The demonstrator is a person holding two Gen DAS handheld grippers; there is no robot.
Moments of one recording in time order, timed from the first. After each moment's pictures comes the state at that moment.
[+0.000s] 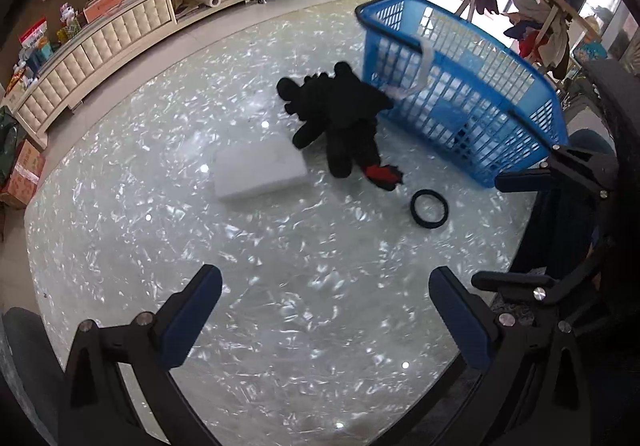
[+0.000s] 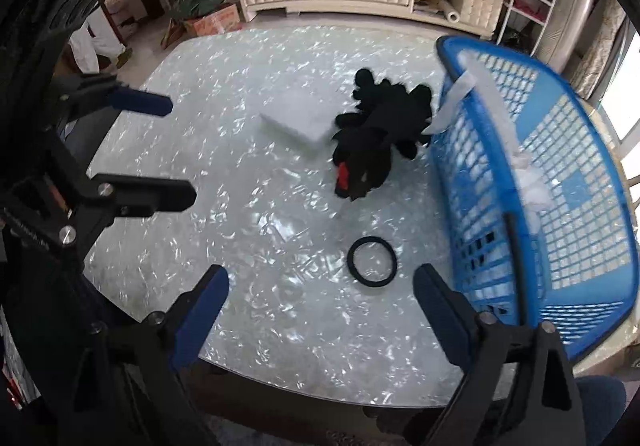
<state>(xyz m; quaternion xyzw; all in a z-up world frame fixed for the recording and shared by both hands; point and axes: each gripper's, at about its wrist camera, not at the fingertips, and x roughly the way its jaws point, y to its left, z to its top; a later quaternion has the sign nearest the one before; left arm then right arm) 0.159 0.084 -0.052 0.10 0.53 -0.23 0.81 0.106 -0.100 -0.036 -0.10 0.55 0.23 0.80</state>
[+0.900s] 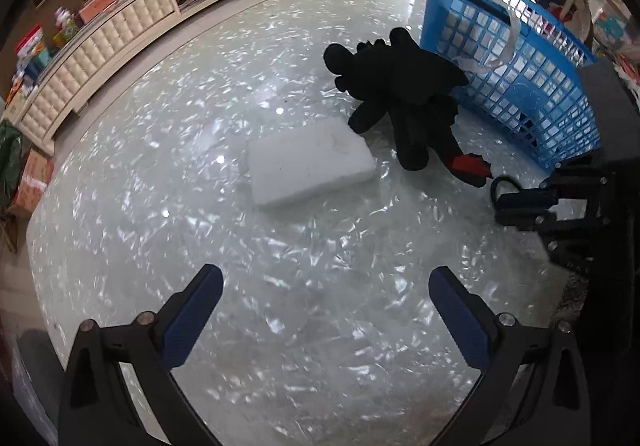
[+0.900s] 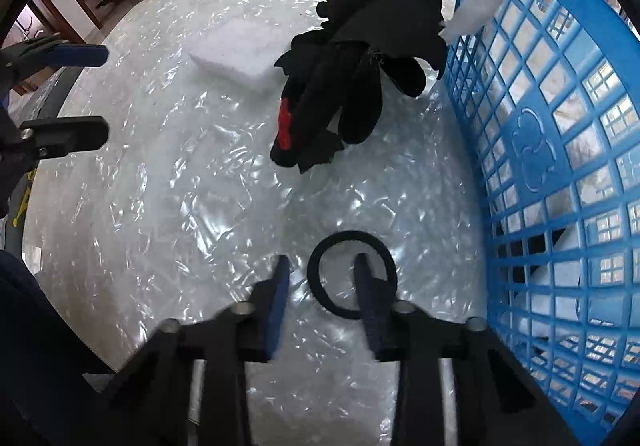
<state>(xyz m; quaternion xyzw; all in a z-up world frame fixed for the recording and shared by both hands) 0.209 0.107 -0.102 0.14 0.55 -0.21 0.80 0.150 -0.098 -0.122 -0.11 0.61 0.20 0.76</state>
